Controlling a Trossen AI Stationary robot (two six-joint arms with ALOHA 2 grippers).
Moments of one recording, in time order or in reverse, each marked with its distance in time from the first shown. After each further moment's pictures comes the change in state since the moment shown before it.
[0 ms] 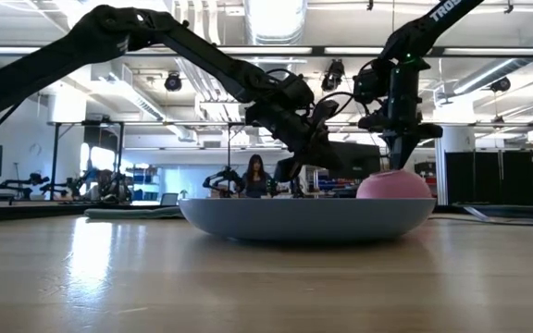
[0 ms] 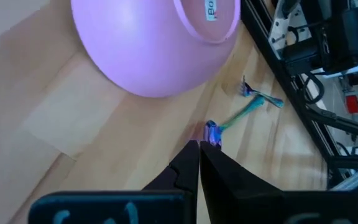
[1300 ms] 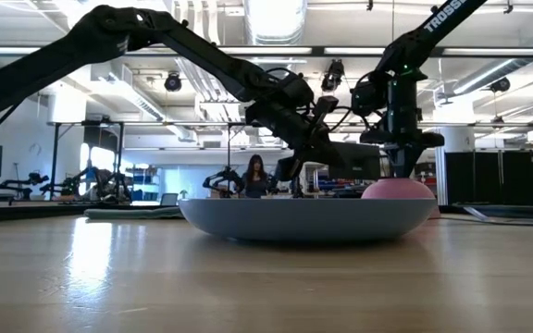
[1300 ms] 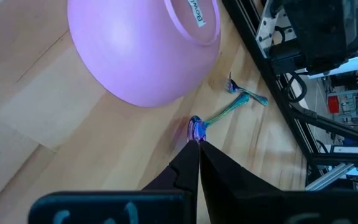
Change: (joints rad) left arm 0.002 -0.001 0.010 -0.009 0.056 -0.047; right arm 0.006 0.060 -0.052 0.028 0.054 0.007
